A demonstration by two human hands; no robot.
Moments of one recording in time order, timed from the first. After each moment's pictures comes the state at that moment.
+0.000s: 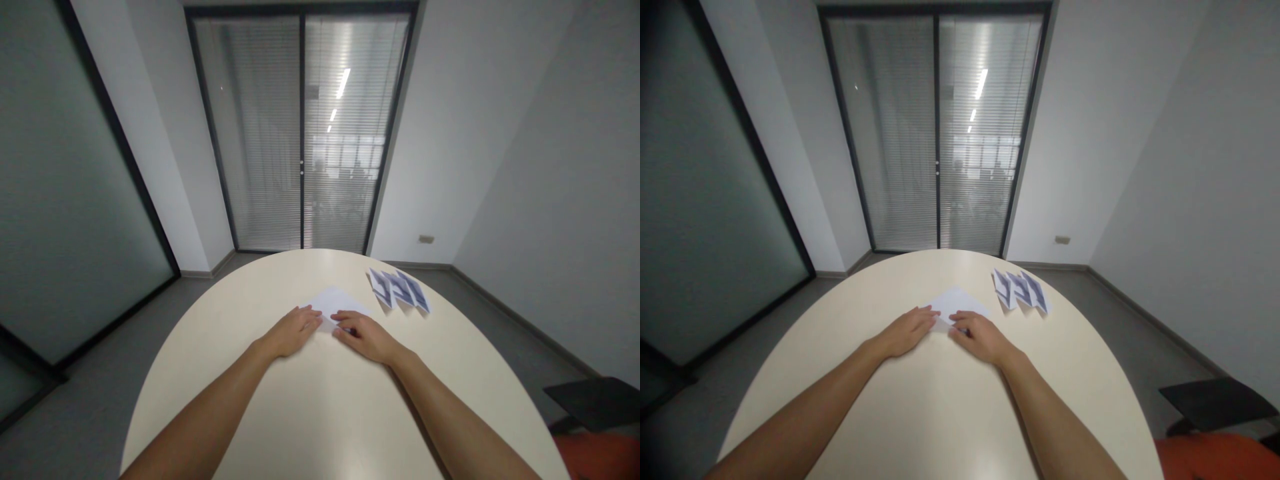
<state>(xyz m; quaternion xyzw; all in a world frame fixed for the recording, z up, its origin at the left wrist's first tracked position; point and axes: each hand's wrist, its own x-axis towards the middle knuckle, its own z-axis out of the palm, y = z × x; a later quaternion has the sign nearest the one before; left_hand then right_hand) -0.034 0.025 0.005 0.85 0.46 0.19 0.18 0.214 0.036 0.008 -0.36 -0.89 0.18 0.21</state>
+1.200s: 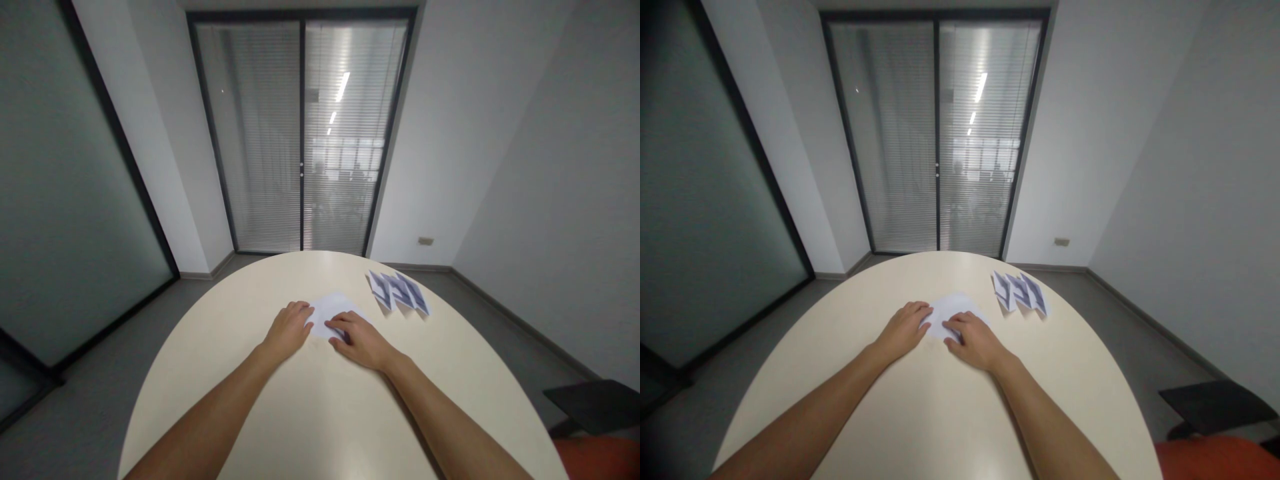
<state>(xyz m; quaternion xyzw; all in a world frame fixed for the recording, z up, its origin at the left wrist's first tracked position) -0.028 0.024 0.011 0.83 0.53 0.18 -0.01 0.202 0.027 0.014 -0.35 -0.90 0.09 0.23</state>
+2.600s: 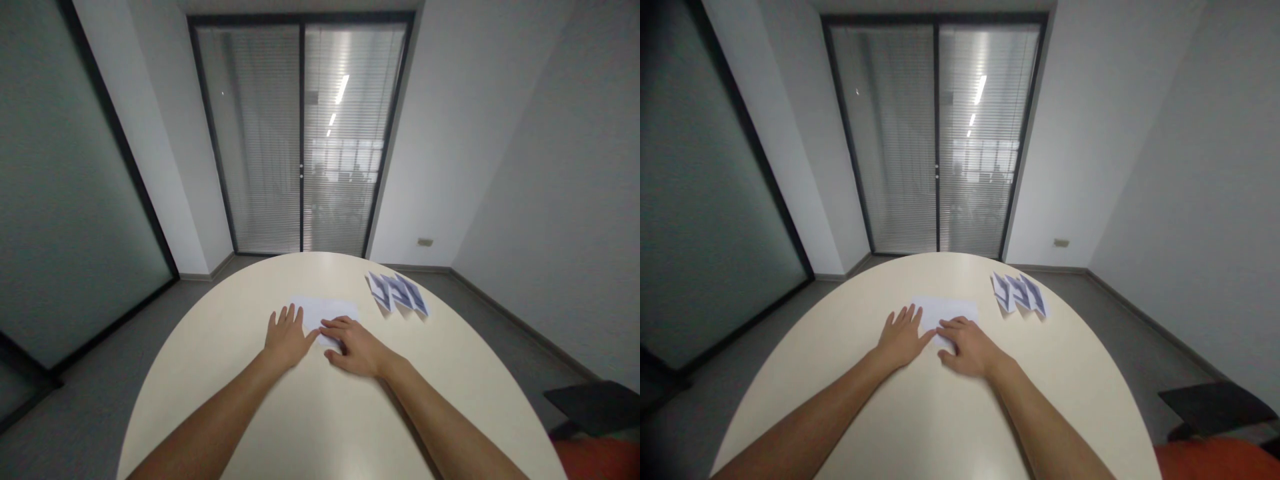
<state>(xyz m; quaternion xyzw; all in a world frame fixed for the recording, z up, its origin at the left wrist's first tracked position) -0.013 0.013 0.001 0.74 0.67 0.08 0.00 0.195 0.019 0.023 -0.31 -0.93 0.09 0.17</state>
